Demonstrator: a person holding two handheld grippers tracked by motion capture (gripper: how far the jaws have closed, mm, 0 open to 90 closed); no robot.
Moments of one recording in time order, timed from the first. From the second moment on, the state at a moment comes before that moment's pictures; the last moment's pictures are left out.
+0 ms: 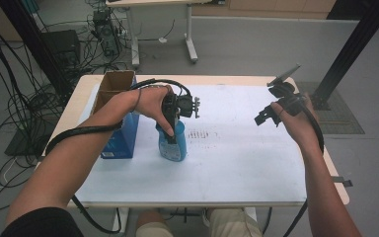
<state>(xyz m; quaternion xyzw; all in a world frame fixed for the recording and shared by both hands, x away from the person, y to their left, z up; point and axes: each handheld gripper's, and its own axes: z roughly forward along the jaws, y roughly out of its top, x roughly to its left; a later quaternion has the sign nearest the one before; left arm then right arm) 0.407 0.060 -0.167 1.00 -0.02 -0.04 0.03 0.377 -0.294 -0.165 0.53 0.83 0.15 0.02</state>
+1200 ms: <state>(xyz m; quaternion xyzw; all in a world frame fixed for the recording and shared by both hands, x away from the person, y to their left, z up) 0.406 0.061 -0.168 1.00 -0.02 -0.04 0.03 0.378 -0.291 -0.166 0.53 0.84 0.15 0.02</state>
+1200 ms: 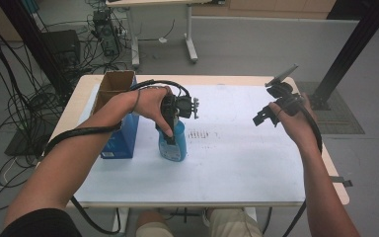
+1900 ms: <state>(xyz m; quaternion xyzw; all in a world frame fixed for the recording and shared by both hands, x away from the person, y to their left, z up) 0.405 0.061 -0.170 1.00 -0.03 -0.04 0.03 0.379 -0.290 -0.165 0.53 0.84 0.15 0.02</state>
